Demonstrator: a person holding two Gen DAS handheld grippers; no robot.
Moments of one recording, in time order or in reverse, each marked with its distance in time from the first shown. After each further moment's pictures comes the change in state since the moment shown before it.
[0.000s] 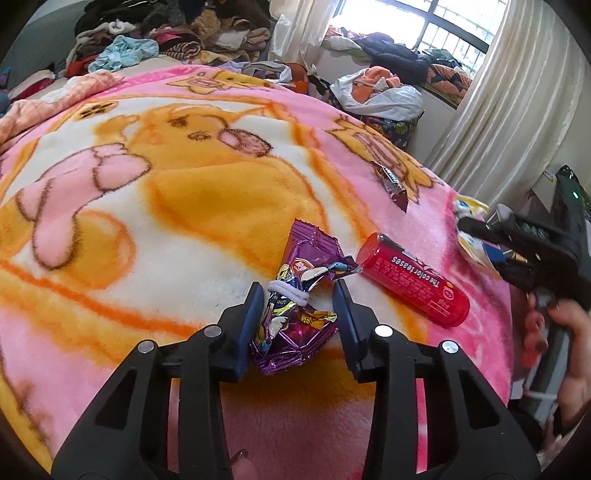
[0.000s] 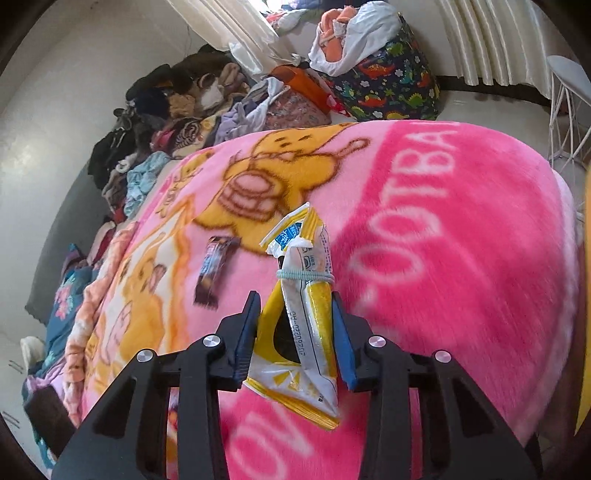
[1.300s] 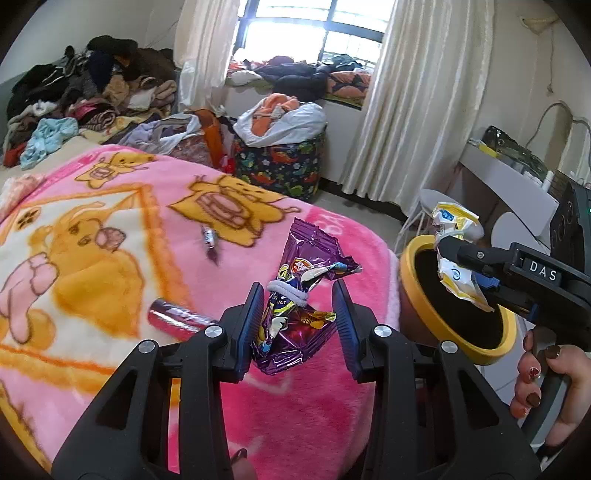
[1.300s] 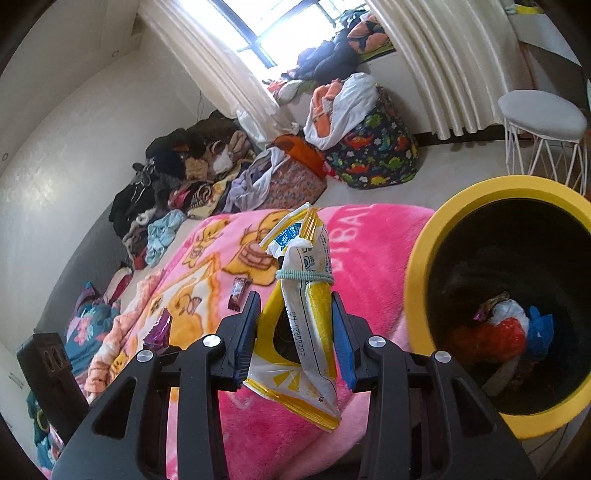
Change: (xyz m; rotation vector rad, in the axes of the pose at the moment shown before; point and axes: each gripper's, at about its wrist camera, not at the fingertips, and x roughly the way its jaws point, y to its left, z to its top) left arm -0.054 -0.156 0.009 0.265 -0.121 -0.180; right arm -0.181 -0.036 -0.033 0.015 -0.255 0.018
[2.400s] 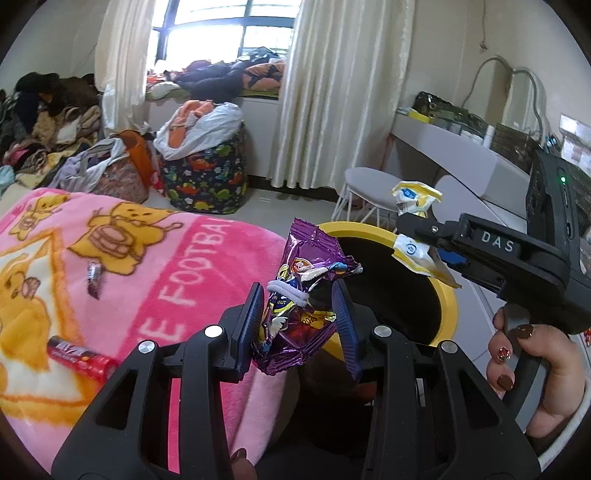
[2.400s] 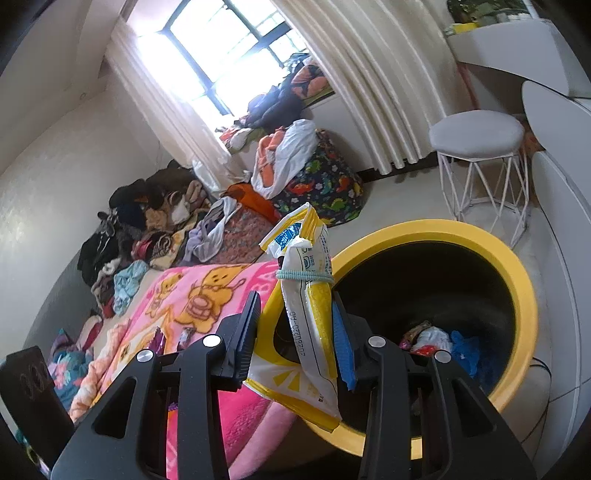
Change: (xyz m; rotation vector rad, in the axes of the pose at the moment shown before) left arm 0.025 -0.123 0.003 0.193 0.023 -0.186; right arm -0.072 -0.082 0.017 0.090 -0.174 -0.151
